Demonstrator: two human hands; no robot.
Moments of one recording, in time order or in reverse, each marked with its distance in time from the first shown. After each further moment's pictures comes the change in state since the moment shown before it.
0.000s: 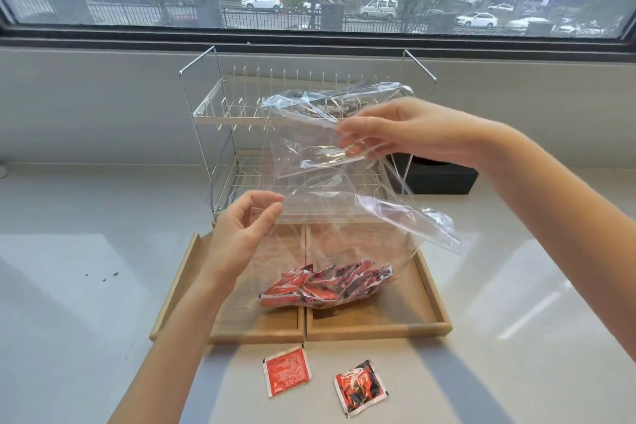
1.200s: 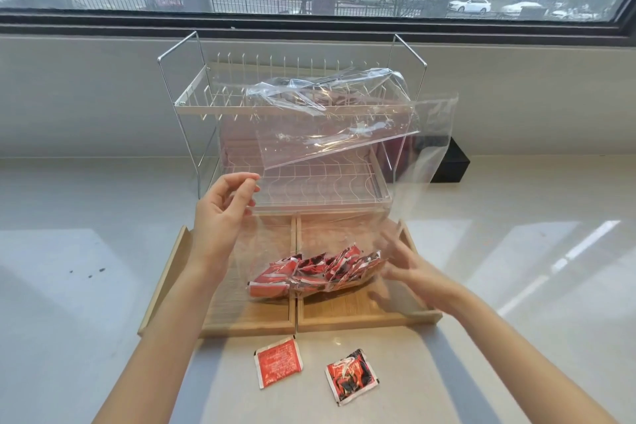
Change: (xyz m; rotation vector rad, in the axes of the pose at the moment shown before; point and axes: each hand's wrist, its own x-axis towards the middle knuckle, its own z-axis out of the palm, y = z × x) left_hand 0.016 -0.014 0.002 -0.080 0.115 0.022; right_hand -0.064 0.197 0.121 0.501 0.180 0.343
